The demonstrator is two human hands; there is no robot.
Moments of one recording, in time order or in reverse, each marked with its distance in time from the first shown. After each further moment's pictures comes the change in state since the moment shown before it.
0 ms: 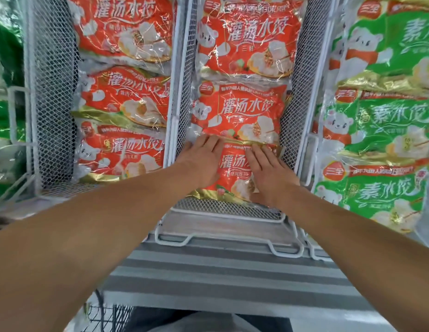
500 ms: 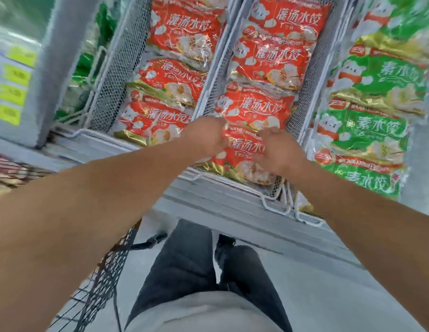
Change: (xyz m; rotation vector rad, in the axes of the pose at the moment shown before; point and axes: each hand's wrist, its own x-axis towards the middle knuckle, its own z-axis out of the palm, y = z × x) left_hand -0.106 0.023 -0.017 -0.284 0.410 -0.205; right_hand -0.073 -0.020 -0.040 0.090 0.390 -0.082
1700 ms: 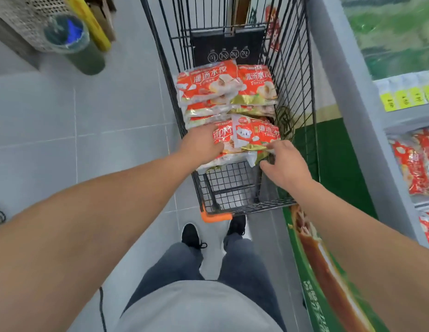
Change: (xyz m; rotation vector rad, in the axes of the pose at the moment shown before) left_hand -0.554 -0.288 0.171 -0.741 0.641 -0.946; right_hand -0.165 -0.501 0.181 -0.281 0.002 -0.736
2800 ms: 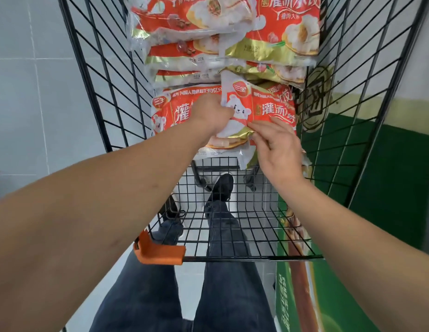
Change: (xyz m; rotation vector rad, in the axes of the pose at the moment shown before) left_hand 0.189 -0.002 0.141 -0.554 -0.030 -0.562; right_hand 0.173 0.096 0.112 0.300 0.050 -0.321
